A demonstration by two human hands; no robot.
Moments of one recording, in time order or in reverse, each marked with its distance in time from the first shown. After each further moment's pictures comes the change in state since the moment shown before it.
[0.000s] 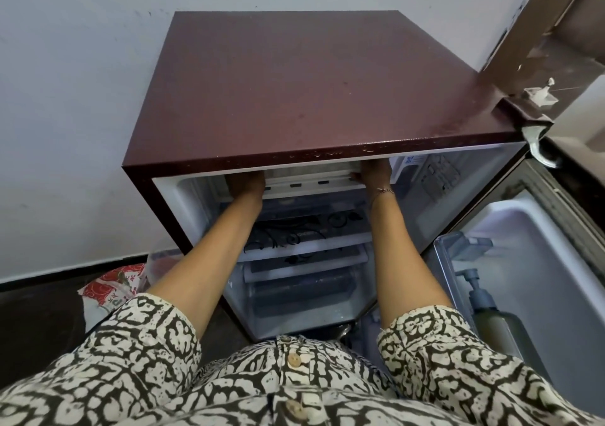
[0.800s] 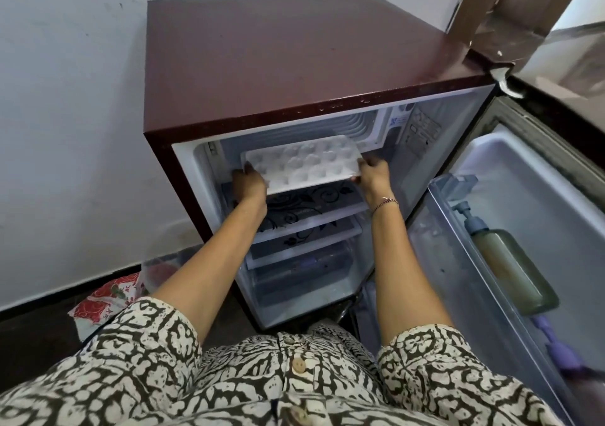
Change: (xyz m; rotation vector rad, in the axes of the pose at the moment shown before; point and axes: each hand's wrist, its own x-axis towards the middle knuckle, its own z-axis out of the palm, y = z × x) left_hand -0.034 -0.031 -0.032 0.071 -0.083 0.030; right_hand -0.088 0.039 -0.012 0.269 0.102 0.117
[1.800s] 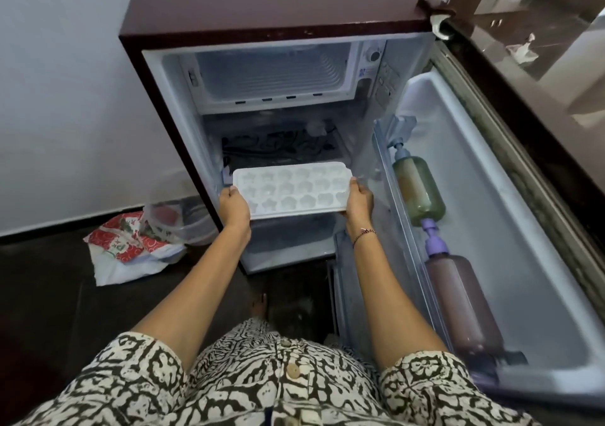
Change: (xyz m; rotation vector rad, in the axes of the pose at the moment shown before) left_hand -0.164 -0.132 -0.027 -0.101 0.152 -0.113; right_hand -0.145 0.092 -0.115 0.078 0.010 0.180
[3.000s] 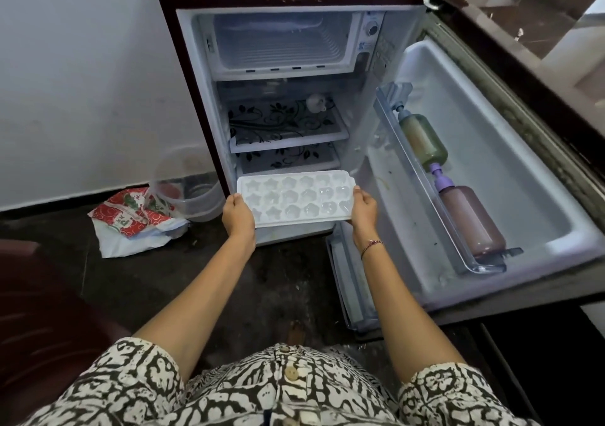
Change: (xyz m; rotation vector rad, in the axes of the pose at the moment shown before) left_hand -0.094 -0.057 -0.082 -0.051 -0.025 -0.038; right_hand -0.088 0.070 -0.064 -0.119 -0.050 -0.043
